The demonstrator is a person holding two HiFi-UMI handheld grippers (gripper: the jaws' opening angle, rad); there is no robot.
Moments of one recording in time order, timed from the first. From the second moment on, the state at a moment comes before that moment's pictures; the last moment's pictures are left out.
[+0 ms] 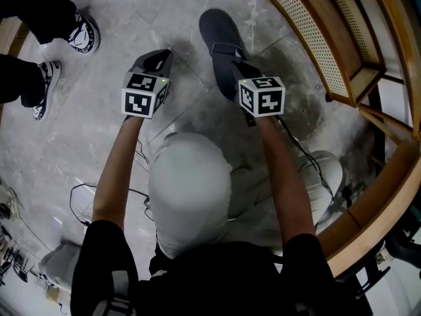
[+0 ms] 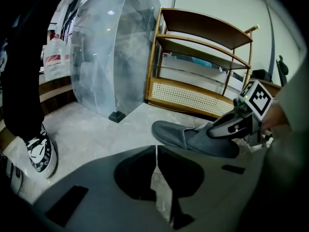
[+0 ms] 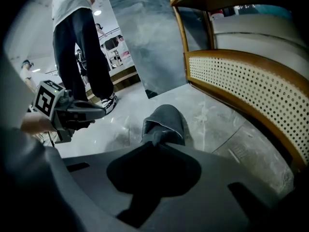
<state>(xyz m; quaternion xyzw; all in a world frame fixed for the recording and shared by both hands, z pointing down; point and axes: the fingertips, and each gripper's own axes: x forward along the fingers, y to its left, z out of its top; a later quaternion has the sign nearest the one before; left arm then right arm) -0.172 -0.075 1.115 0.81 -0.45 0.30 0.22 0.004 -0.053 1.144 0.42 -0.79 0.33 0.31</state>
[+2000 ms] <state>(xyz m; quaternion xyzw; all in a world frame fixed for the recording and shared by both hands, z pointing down) -0.148 -0.077 1.061 0.82 -0.42 0.32 0.21 0.031 -0.064 1.097 0.44 -0.79 0.28 0.31</state>
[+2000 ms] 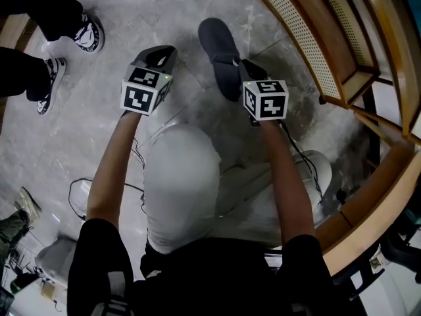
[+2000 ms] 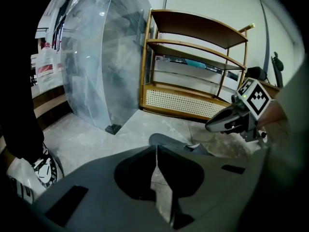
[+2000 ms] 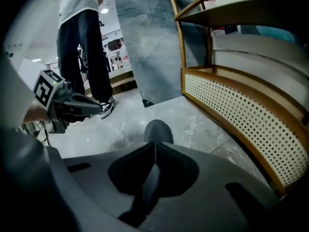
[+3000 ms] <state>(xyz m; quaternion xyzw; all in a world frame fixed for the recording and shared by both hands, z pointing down) -0.133 -0.093 0.902 0.83 -0.41 0.32 0.19 0.013 -0.099 0.906 0.43 -0.83 0.25 0.25</state>
